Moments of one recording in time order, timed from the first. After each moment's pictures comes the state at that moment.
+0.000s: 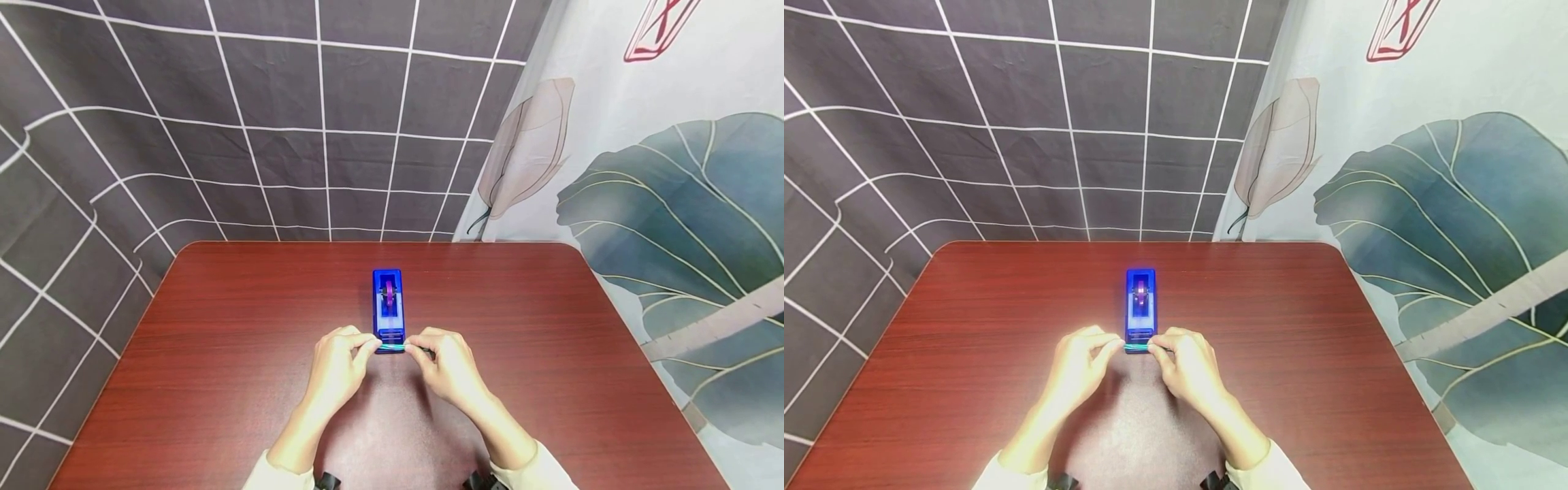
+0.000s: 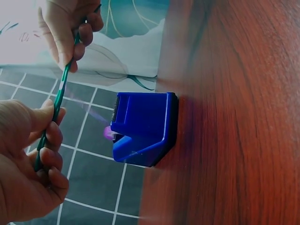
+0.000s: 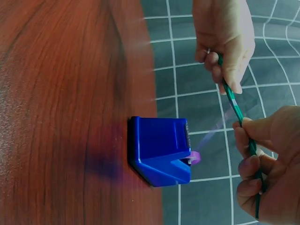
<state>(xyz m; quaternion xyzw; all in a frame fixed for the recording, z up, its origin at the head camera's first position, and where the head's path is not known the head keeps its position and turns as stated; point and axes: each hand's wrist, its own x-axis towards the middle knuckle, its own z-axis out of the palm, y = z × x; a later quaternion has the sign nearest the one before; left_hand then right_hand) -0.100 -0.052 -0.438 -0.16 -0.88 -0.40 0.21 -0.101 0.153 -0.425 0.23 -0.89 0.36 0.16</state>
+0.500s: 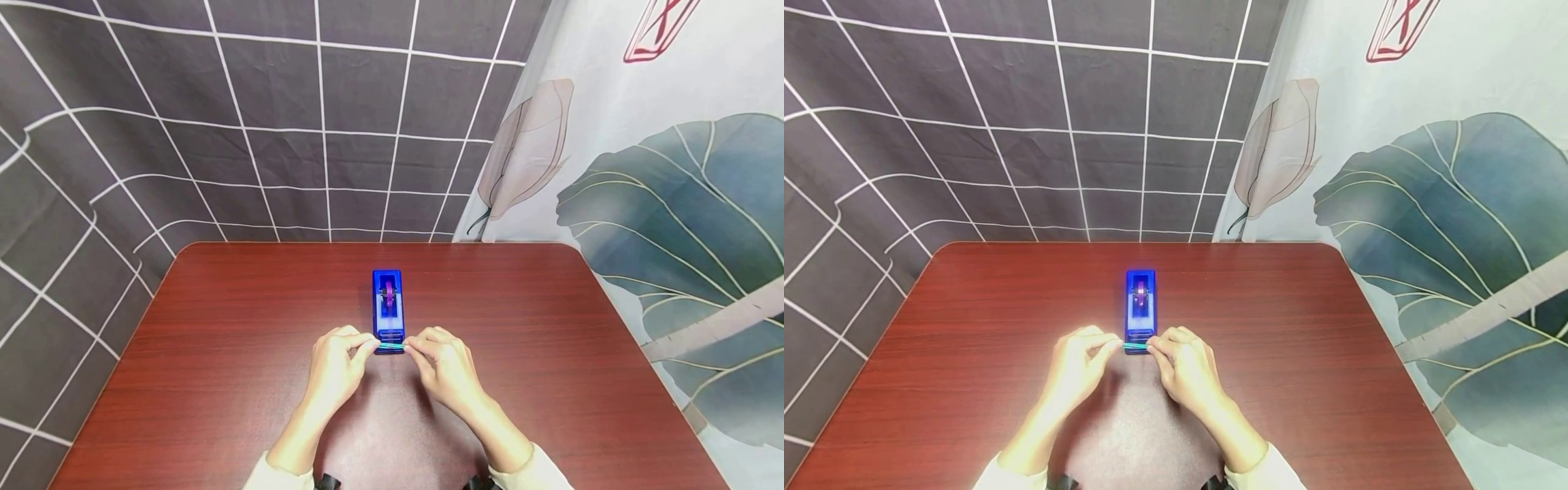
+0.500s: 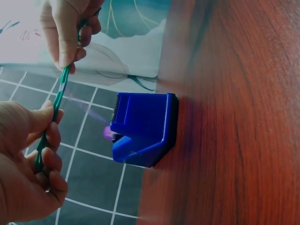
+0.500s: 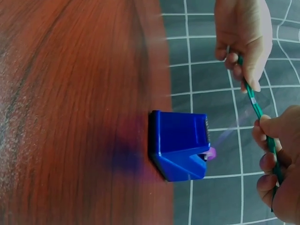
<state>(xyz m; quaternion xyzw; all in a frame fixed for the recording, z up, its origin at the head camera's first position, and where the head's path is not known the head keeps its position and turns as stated) -0.099 -0.052 -0.436 -0.14 -0.88 -0.41 0.21 -0.104 0.153 -0.438 0.30 -0.86 0.31 0.27</state>
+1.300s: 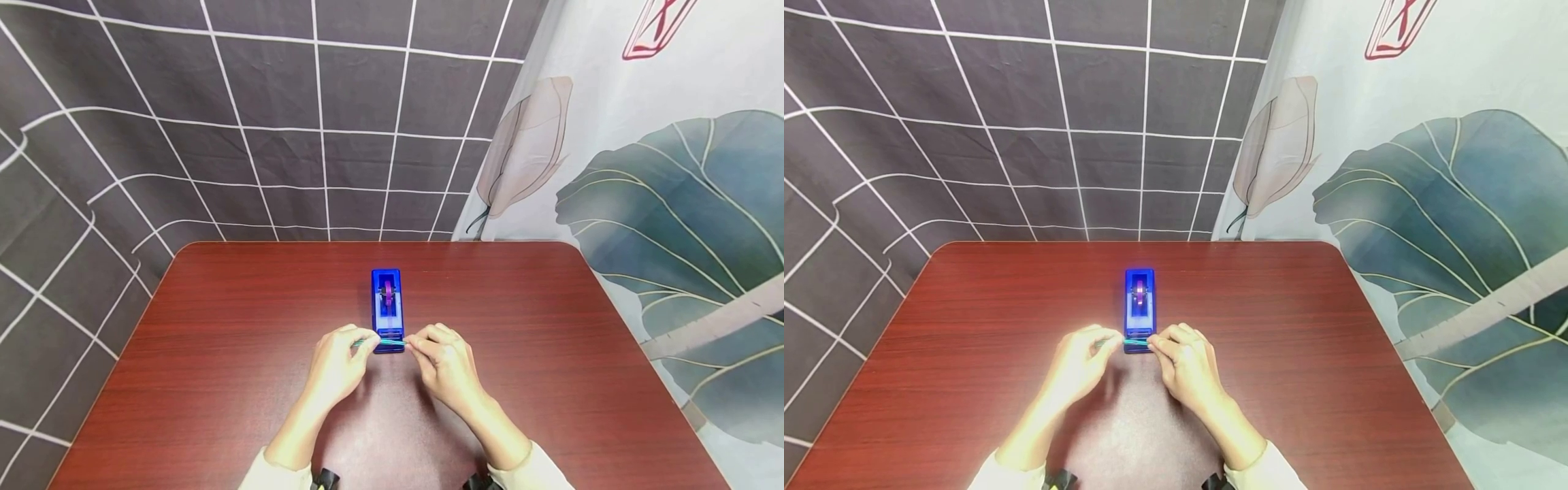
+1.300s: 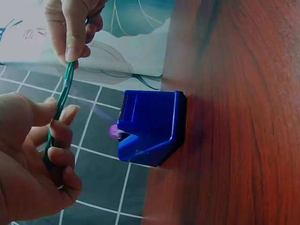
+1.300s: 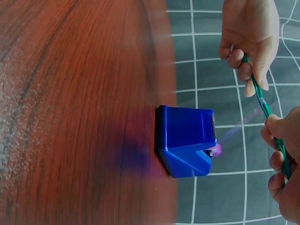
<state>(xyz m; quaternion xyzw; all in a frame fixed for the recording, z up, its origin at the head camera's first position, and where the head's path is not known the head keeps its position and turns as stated) -0.102 -0.053 -0.433 -0.14 -0.89 -0.42 0.13 -0.106 0.156 -0.439 0.32 -0.84 0.30 0.33</state>
